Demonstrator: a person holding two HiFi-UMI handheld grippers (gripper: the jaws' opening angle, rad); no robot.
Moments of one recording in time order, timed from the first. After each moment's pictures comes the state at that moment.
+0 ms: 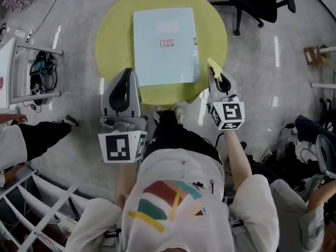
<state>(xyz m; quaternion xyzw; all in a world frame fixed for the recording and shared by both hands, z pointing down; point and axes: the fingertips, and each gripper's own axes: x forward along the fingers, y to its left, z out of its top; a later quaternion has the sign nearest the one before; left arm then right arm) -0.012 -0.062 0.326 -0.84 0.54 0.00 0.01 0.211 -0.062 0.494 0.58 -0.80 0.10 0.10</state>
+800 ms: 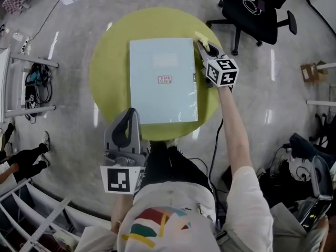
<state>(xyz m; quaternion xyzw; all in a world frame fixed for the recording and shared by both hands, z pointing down) -0.004 -0.099 0.370 -0.84 0.53 -0.05 -0.05 0.223 -0.320 0.556 0.50 -0.85 0.15 0.09</state>
